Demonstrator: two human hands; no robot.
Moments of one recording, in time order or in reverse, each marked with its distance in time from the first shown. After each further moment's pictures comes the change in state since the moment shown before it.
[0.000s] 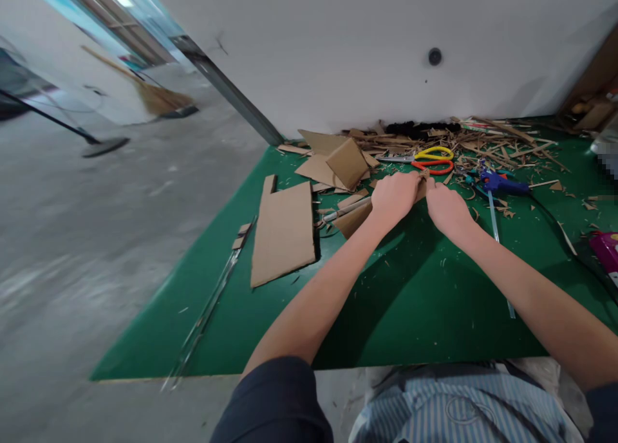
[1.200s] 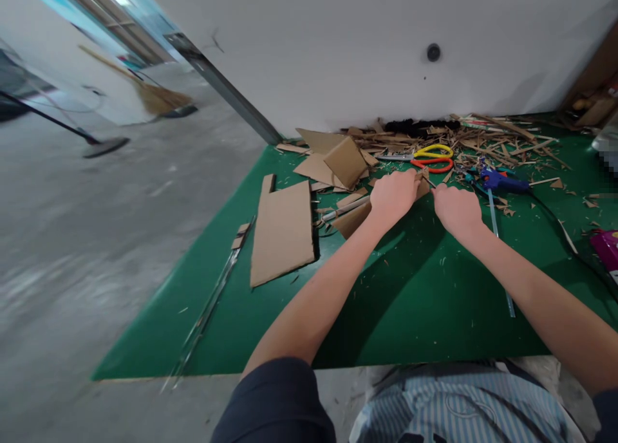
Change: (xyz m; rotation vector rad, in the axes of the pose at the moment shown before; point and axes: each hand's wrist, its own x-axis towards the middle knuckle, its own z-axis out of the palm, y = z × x) left_hand 0.001 0.002 0.000 0.011 -0.027 -0.046; right_hand -0.006 0.017 0.008 -0.060 0.064 0.067
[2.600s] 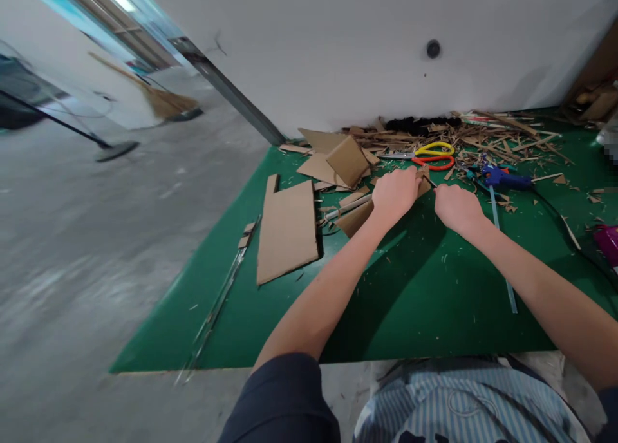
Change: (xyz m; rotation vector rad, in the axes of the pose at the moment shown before) left_hand -0.001 0.002 0.004 0.002 0.026 -0.015; right_hand 0.001 0.001 -0.008 0.155 -0.164 0.037
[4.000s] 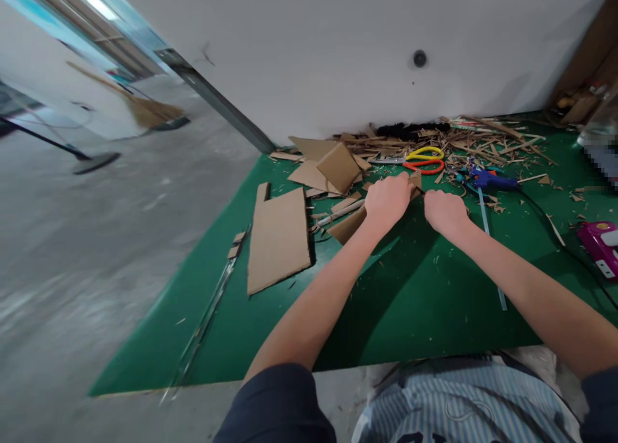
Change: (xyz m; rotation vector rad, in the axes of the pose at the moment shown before) left_hand -0.005 0.008 -0.006 0.012 -0.033 -0.012; right_hand 0.000 -0.005 0.005 -0.060 -0.039 0.009
